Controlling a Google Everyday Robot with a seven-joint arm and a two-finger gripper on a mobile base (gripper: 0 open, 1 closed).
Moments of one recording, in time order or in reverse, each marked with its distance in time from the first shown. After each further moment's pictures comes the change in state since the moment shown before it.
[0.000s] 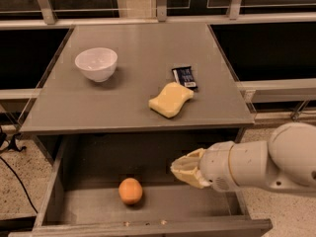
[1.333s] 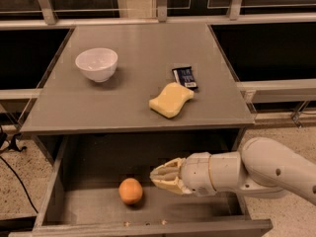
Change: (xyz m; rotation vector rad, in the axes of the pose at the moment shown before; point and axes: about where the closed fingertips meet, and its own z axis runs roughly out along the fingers) arm 0.008 0.019 0.071 -0.184 -0.193 -0.152
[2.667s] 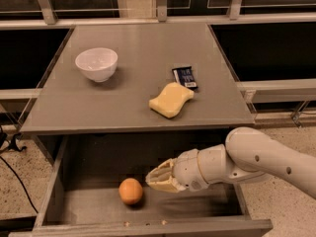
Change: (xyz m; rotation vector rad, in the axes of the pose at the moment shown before) arm 0.018 -0.004 0.025 -0.118 0.079 -0.005
